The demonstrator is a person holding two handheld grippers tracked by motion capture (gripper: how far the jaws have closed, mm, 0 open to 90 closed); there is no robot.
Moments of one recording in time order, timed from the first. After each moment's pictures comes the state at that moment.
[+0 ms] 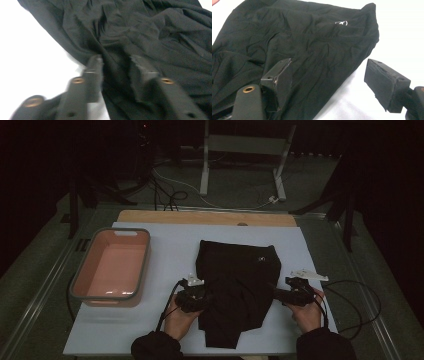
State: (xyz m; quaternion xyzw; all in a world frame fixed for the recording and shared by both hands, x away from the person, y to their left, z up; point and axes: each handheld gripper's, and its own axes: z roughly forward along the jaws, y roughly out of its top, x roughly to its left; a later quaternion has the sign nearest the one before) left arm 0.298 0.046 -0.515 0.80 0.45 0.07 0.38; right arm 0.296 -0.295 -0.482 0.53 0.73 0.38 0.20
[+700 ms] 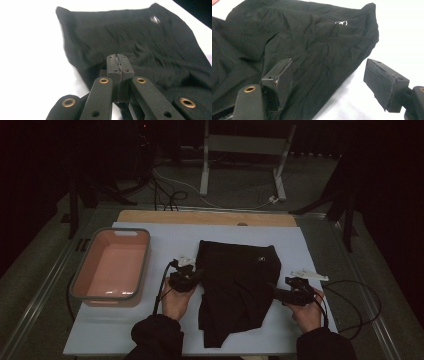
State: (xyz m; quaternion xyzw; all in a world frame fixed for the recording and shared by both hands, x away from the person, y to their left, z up) left arm 0.339 0.069 -0.474 0.75 0.49 0.12 0.43; right arm 0.296 -0.295 -0.482 0.53 0.73 0.38 0.20
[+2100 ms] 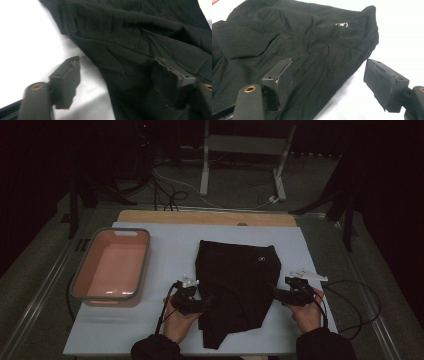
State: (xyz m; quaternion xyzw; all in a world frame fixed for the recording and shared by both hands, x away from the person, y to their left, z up) left arm 0.290 0.052 -0.515 0.78 0.49 0.06 0.39; right arm 0.295 -0.293 -0.480 0.52 0.73 0.38 0.21
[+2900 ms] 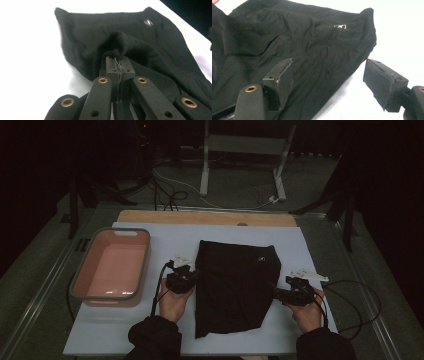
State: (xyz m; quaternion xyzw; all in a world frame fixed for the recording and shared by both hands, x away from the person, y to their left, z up) left arm 0.331 0.075 -0.464 0.74 0.49 0.13 0.44; right arm 0.294 -0.294 -0.479 0.52 0.73 0.38 0.21
